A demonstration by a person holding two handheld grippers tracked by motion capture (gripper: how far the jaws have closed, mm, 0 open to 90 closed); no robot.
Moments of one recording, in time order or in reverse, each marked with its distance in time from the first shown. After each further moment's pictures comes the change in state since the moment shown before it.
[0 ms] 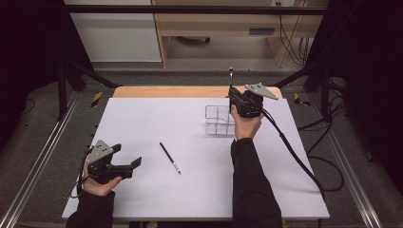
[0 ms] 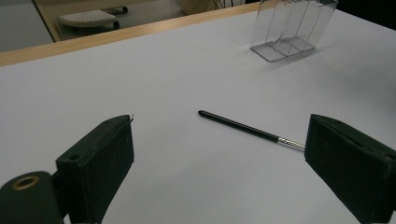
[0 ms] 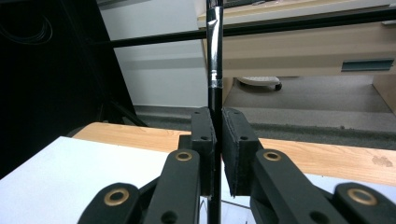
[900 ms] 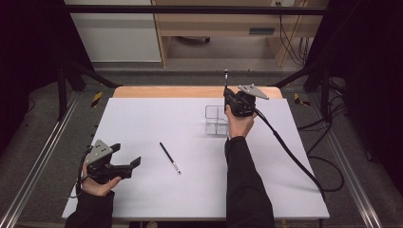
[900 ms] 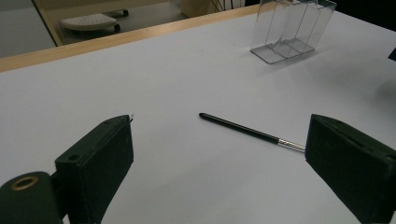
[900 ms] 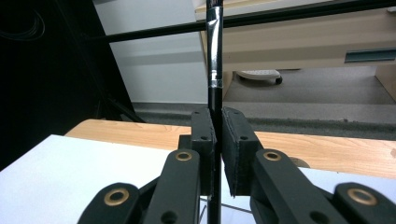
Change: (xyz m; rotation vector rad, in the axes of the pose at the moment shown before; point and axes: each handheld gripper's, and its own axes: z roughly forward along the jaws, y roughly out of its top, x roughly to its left) left arm 0.000 0.002 -0.003 -0.009 0.004 0.008; right arm 0.001 -0.017 0.029 0.016 -0.009 0.015
